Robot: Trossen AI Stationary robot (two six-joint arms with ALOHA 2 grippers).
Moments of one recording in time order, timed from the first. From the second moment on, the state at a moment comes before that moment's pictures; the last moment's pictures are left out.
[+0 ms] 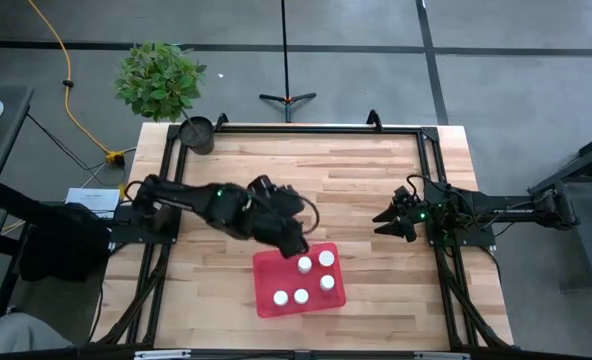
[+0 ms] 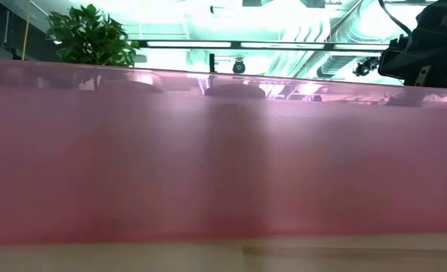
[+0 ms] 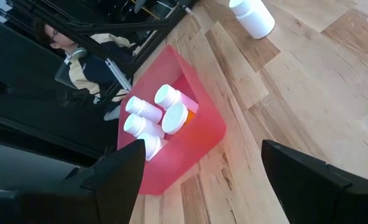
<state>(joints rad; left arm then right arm) -0.33 1.95 2.36 -1.50 -0.60 -0.69 -0.08 0.35 0.11 -0.09 -0.30 0.78</state>
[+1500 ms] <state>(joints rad) 0.04 1.97 1.97 -1.36 -0.05 -0.63 -0.08 0.35 0.11 -0.09 -0.30 0.73</state>
